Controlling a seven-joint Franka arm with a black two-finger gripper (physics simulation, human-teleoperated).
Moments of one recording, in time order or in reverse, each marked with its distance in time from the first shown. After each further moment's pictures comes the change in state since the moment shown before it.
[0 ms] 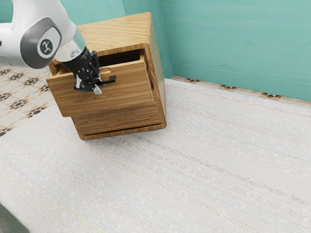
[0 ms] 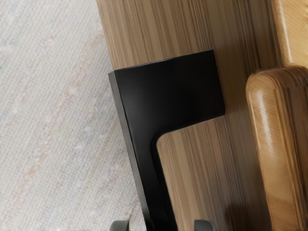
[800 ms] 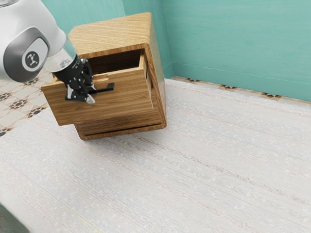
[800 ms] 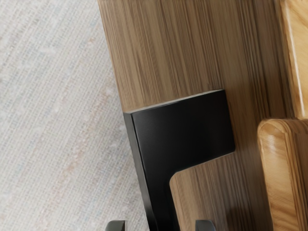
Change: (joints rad) arm -0.007 -0.173 -0.003 -0.209 -0.001 0.054 -0.029
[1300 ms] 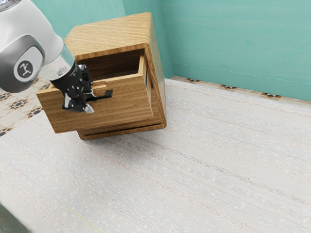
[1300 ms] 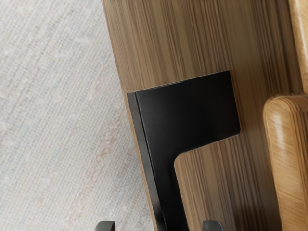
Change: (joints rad) arm -0.007 -0.096 -0.026 -0.102 -0.005 0.003 -0.028
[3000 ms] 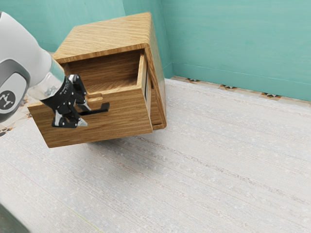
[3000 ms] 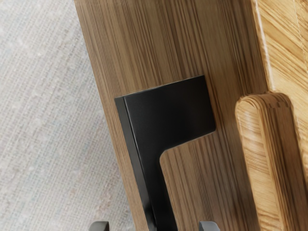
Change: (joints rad) arm 0.045 -0.256 -0.097 -0.249 0.002 0.081 -0.018
